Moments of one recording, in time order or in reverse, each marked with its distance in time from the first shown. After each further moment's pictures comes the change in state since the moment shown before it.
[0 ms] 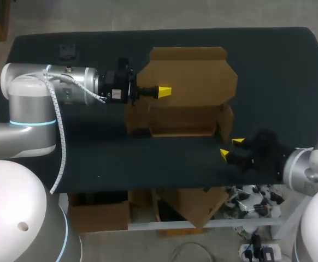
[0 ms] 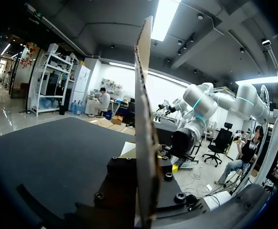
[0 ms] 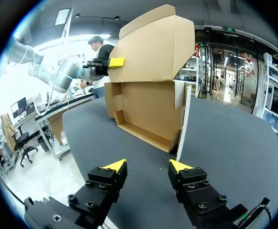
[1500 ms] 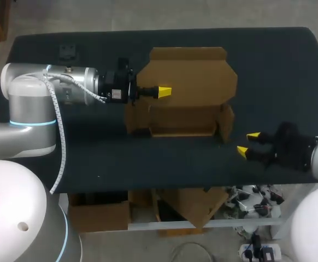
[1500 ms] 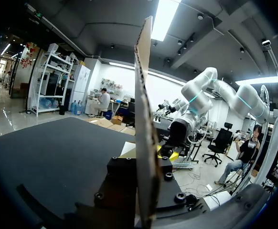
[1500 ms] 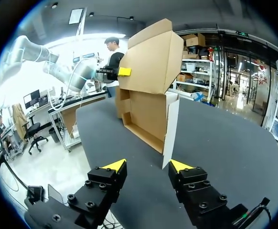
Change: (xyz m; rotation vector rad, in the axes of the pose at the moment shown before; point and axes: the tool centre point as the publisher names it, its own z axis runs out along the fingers) left arm 0.000 0.000 0.000 0.000 0.000 0.000; right arm -0.023 0.012 -0.038 0.001 0.131 -0.087
